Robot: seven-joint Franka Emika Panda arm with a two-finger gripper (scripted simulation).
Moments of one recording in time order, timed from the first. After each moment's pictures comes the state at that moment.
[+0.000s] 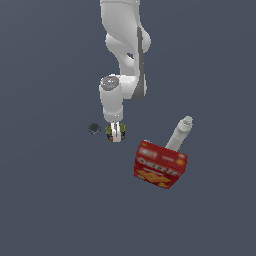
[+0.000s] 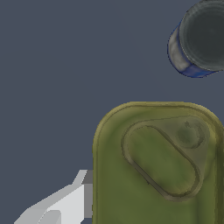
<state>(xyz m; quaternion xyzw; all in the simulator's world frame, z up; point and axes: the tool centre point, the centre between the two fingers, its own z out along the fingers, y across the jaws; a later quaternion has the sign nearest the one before) -0.111 -0.065 0.063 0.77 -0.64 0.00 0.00</state>
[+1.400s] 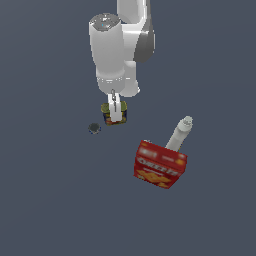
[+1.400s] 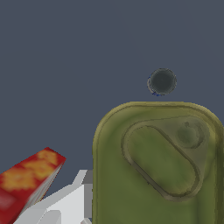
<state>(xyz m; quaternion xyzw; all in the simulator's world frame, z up) -0.079 -0.054 0.240 0.77 -0.64 0.00 0.00</state>
